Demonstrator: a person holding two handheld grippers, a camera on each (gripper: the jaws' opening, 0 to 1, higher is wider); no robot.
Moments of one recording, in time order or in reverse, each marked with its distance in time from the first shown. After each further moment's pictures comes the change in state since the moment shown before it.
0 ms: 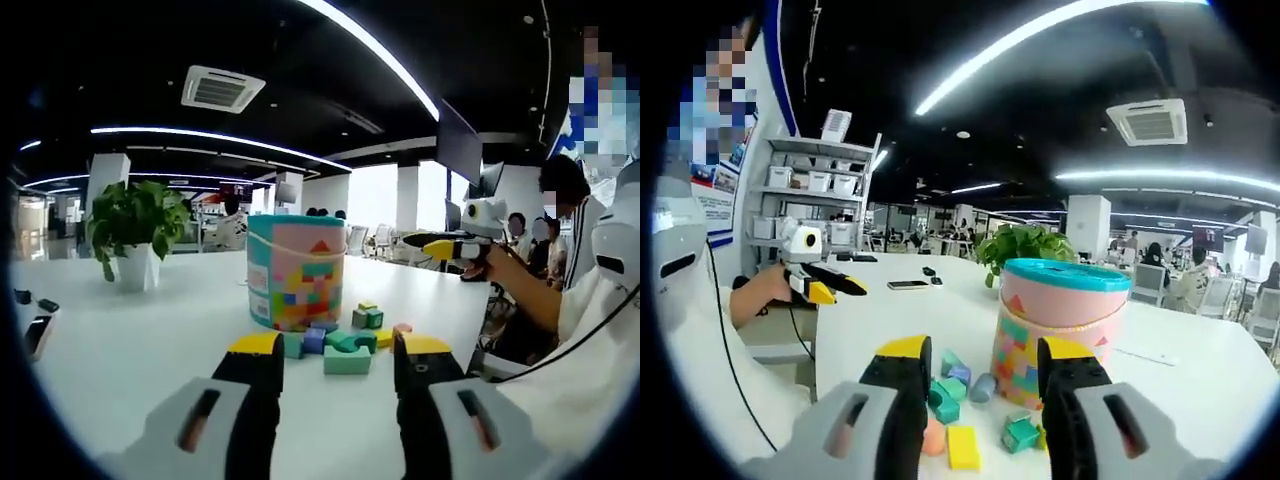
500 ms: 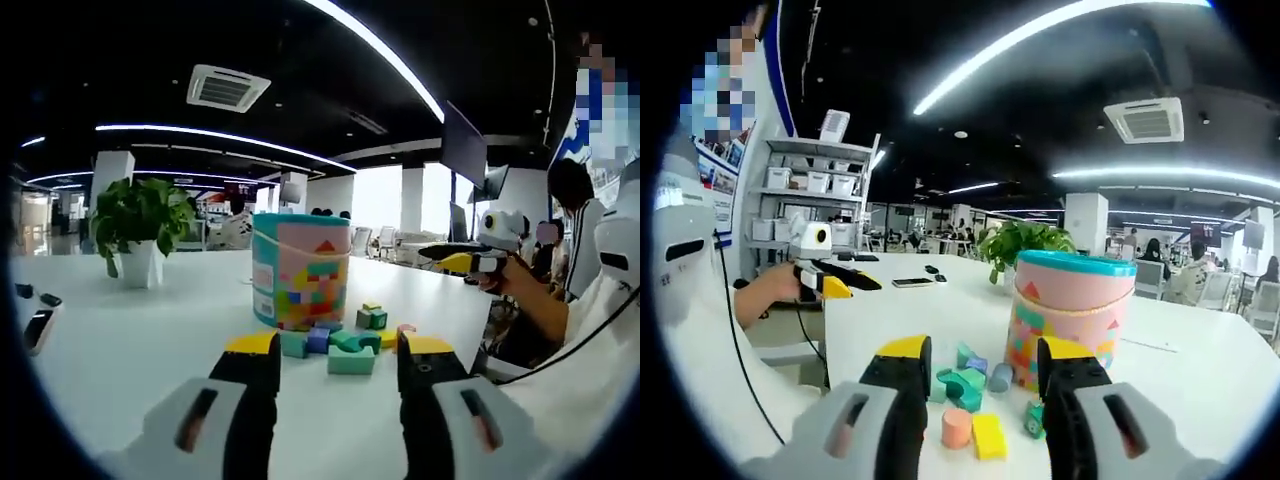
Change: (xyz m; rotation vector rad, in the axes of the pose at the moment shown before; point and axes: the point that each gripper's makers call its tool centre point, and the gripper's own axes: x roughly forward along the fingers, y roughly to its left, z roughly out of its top) left arm -0.003 0.007 0.001 -0.018 -0.021 0.024; right arm -0.006 0.025 -0.012 0.032 -0.001 -0.015
